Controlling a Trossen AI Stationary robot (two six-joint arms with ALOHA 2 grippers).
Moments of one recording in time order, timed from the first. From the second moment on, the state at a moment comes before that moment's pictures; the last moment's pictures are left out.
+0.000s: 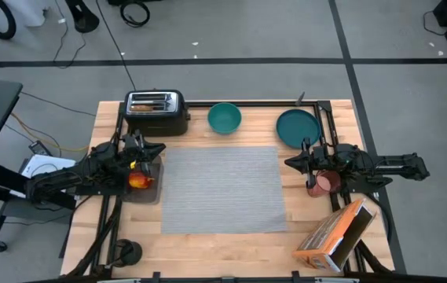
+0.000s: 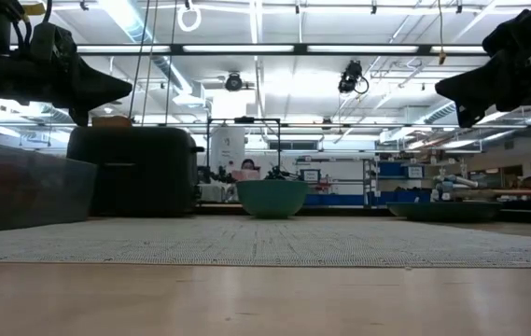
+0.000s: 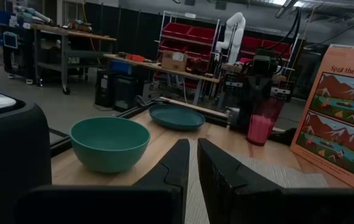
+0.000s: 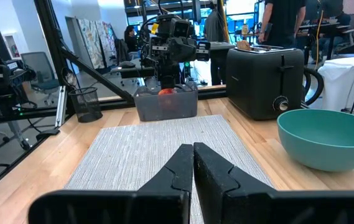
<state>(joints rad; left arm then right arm) 0.28 0.01 0.01 0.08 -0.07 -0.20 -0.03 0.03 0.01 0.03 0.01 0.09</state>
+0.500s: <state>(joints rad) 0.28 0.01 0.01 0.08 -0.07 -0.20 -0.03 0.03 0.01 0.37 0.12 0.22</state>
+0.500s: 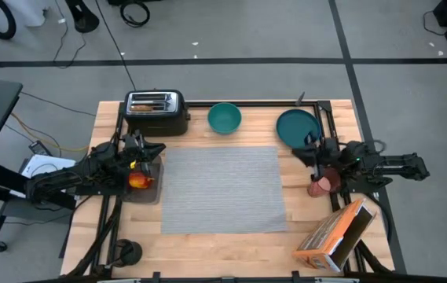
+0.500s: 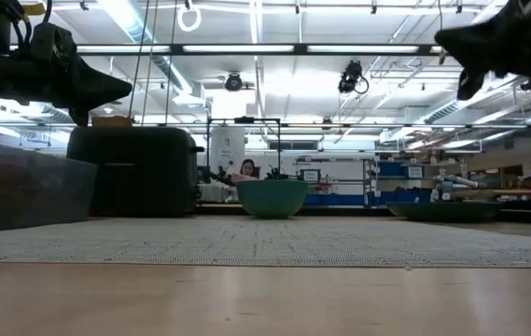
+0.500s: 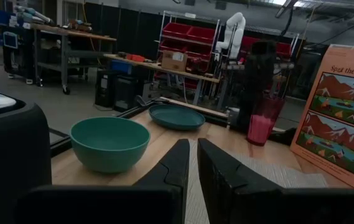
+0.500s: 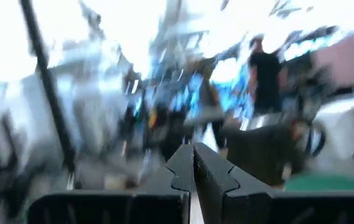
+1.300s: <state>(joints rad) 0.28 0.01 0.01 0.08 -0.07 -0.20 -0.04 0.31 0.44 -0.02 0.61 0.36</state>
